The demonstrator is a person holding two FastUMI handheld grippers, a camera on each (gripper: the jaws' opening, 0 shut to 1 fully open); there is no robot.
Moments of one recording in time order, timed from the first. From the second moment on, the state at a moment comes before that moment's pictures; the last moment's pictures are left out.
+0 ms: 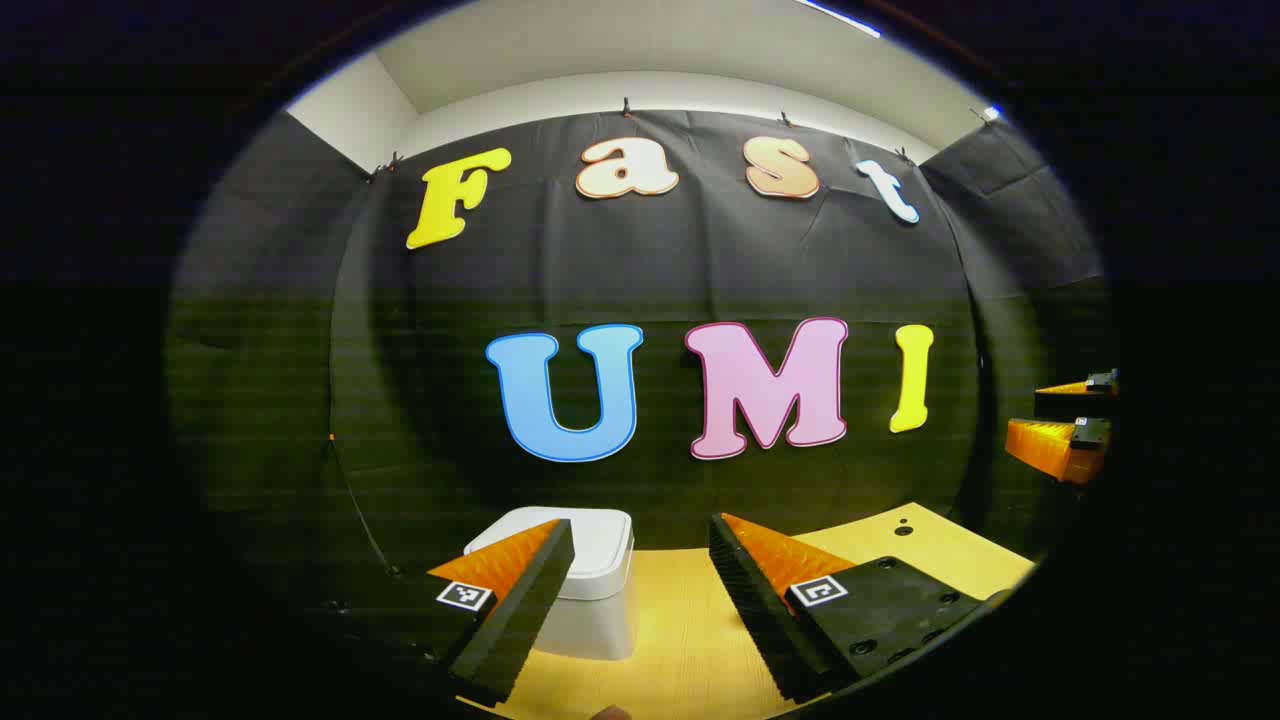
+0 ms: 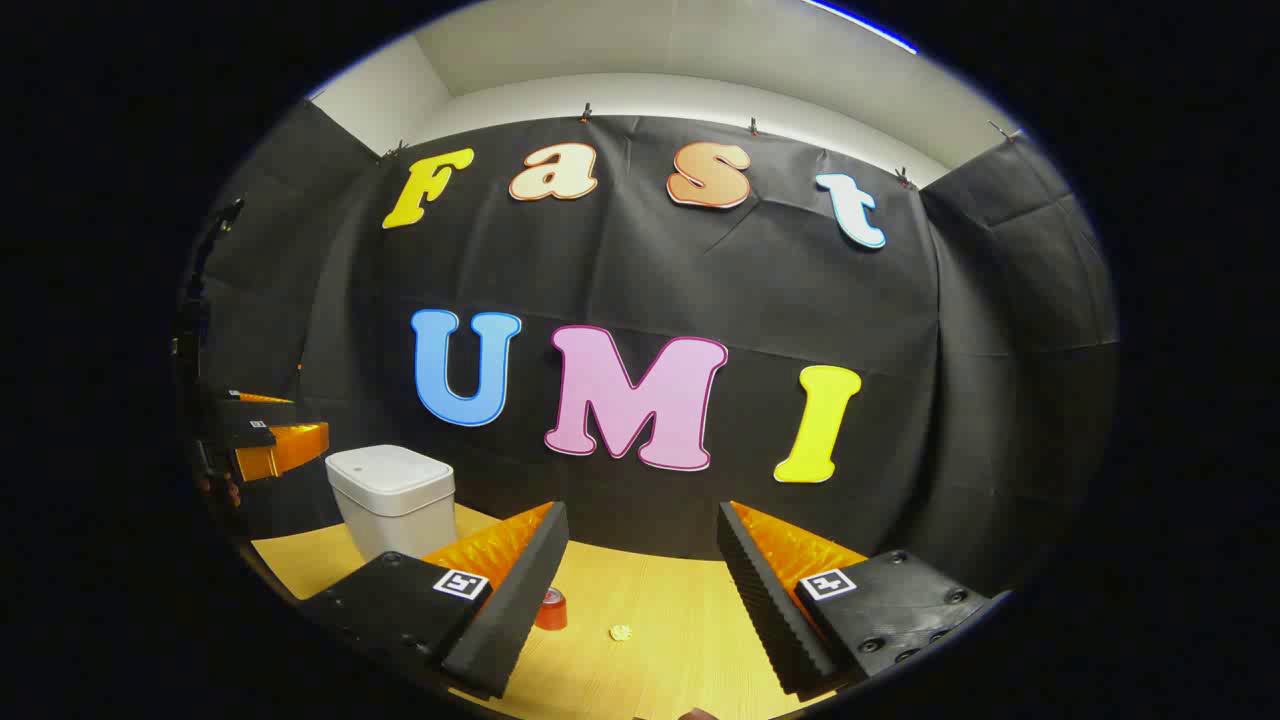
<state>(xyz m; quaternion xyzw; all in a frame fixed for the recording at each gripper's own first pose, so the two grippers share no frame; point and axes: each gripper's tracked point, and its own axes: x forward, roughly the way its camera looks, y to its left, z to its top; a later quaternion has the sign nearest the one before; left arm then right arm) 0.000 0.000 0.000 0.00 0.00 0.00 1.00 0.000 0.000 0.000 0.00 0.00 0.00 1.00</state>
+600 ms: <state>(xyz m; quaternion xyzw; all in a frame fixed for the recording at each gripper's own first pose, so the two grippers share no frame) -0.006 0.001 0.008 0.01 0.00 0.01 1.00 0.006 -0.006 0.018 0.00 -0.02 0.01 1.00</state>
